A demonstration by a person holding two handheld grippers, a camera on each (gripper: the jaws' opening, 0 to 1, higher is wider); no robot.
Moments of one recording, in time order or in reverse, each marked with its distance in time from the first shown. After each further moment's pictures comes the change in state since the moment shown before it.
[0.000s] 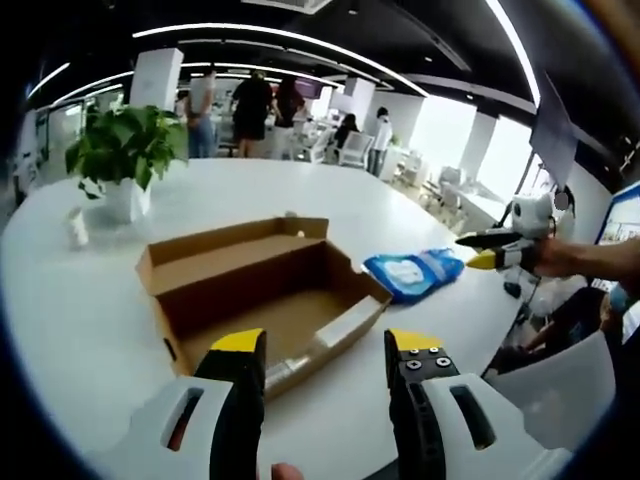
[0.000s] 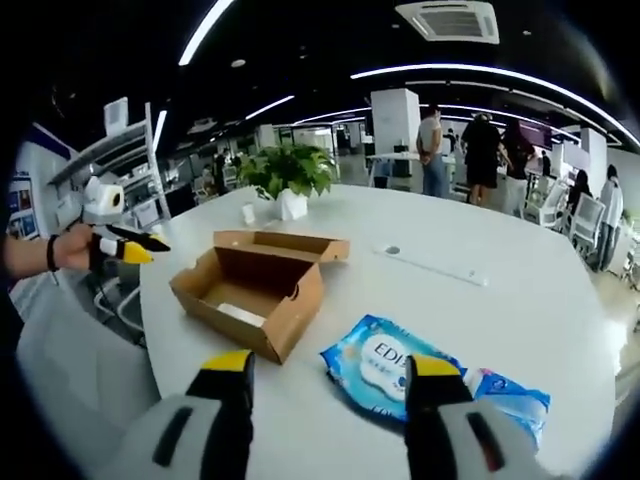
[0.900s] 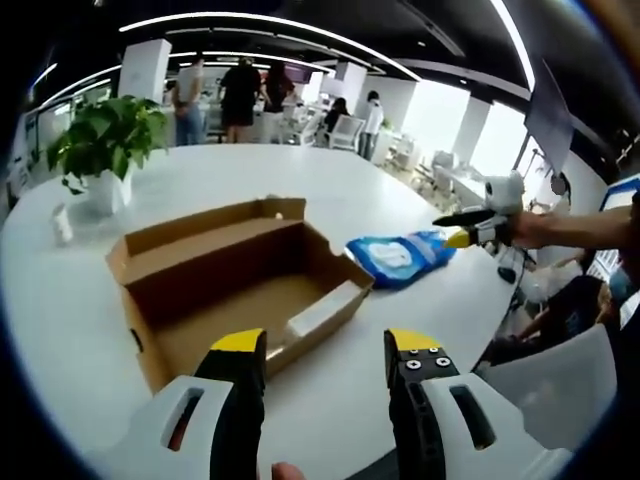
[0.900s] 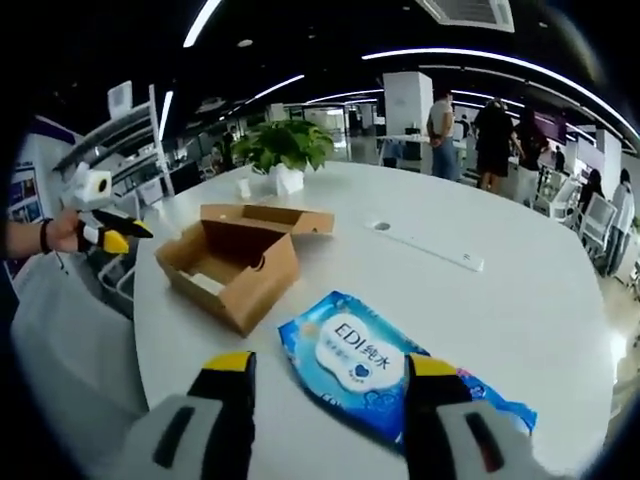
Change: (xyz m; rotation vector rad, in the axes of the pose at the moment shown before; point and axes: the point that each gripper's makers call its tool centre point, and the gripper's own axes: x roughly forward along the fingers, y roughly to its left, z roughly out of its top) left arm 0.018 -0.030 -0.017 0.019 0.076 -0.038; right arm 0.020 -0.044 -0.024 -0.041 0.100 0.052
